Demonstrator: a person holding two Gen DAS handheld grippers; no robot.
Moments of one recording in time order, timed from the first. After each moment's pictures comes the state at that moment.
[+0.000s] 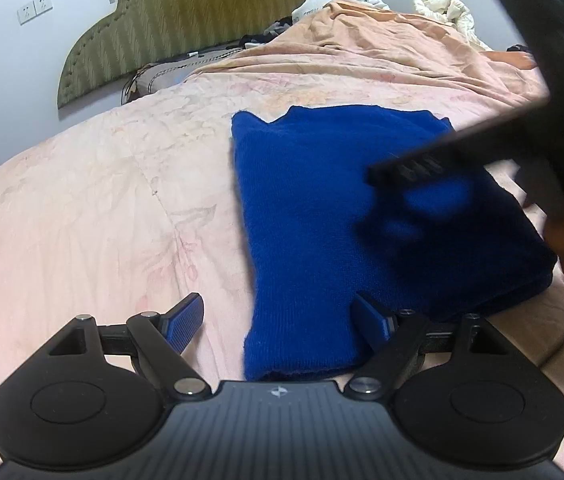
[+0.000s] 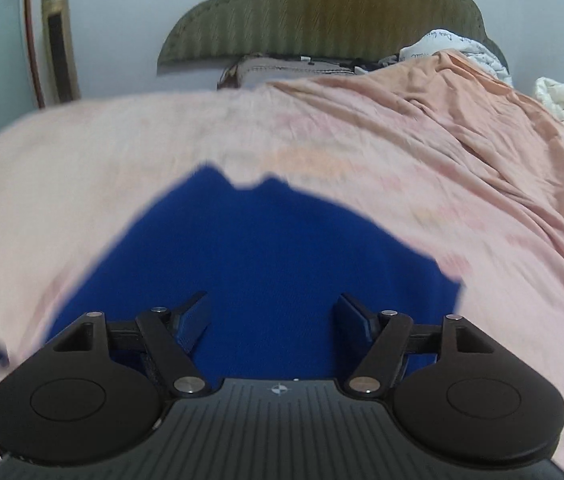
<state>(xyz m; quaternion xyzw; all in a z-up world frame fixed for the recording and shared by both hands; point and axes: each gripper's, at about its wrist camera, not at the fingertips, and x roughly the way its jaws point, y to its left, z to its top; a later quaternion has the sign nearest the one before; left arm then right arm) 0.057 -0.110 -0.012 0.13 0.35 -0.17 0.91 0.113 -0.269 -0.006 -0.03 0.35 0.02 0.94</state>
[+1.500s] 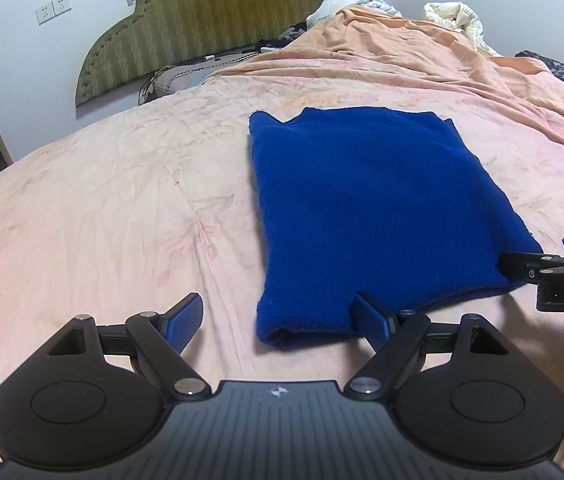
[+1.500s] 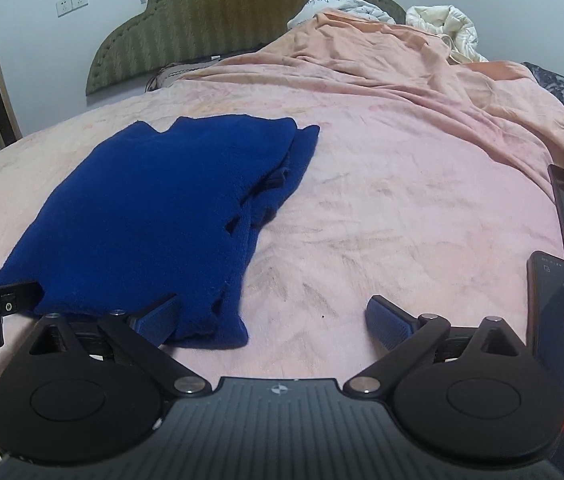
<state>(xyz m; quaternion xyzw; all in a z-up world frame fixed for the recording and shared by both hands) 0.034 -0.100 -0.010 0.13 0.34 -0.15 0.92 -0.027 -0.306 -0.036 0.08 0.34 -0.08 0.93</state>
